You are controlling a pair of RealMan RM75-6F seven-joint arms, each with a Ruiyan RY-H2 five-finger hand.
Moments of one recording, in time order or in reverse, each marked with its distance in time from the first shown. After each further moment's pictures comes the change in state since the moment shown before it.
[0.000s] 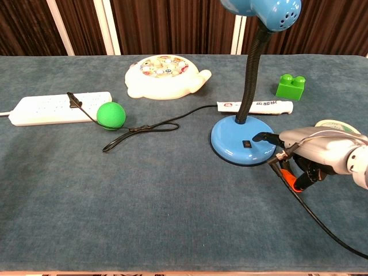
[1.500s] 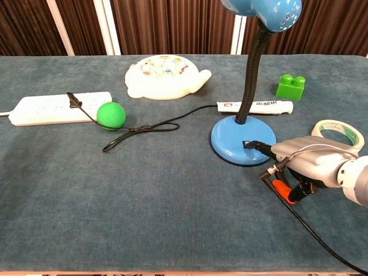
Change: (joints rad) left arm 0.000 0.000 -0.001 0.002 0.001 0.005 0.000; right arm 0.069 -0.040 -0.086 0.002 0.065 0.044 -0.052
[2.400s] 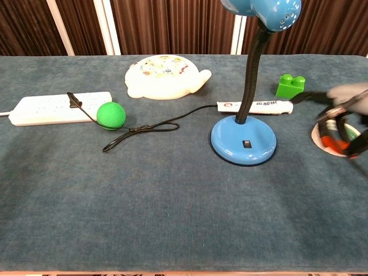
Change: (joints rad) left arm 0.001 0.001 -0.004 -0.005 -0.006 0.005 0.004; right arm -0.067 0.379 0.025 -0.306 -0.083 0.097 0.128
